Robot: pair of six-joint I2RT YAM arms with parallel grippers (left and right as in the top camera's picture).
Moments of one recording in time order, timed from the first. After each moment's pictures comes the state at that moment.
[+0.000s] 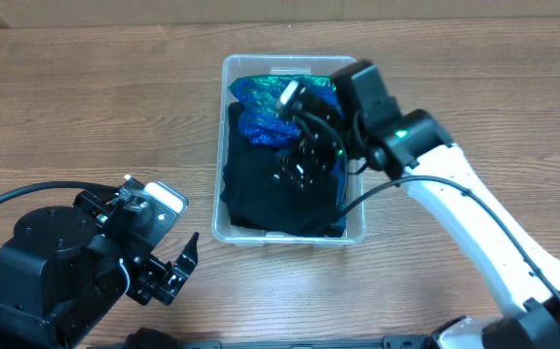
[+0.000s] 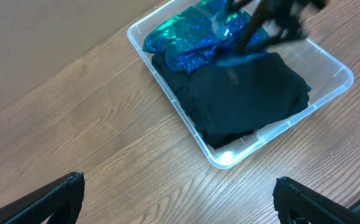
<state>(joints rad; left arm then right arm) -0.35 0.90 1.60 -1.42 0.03 0.29 0.51 1.59 1.50 -0.81 -0.47 -0.30</state>
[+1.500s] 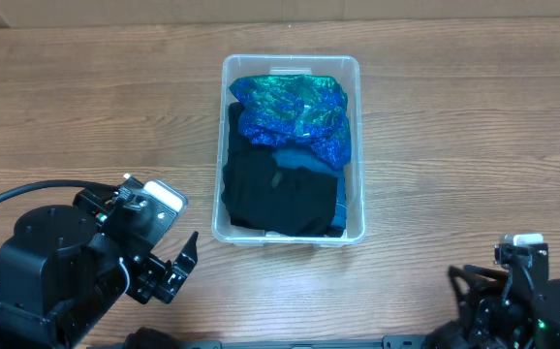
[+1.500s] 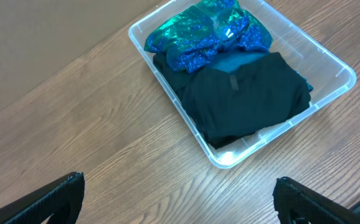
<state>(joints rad) -0.35 0.90 1.60 -1.42 0.02 0.29 0.43 0.54 1.24 -1.49 0.03 0.40</state>
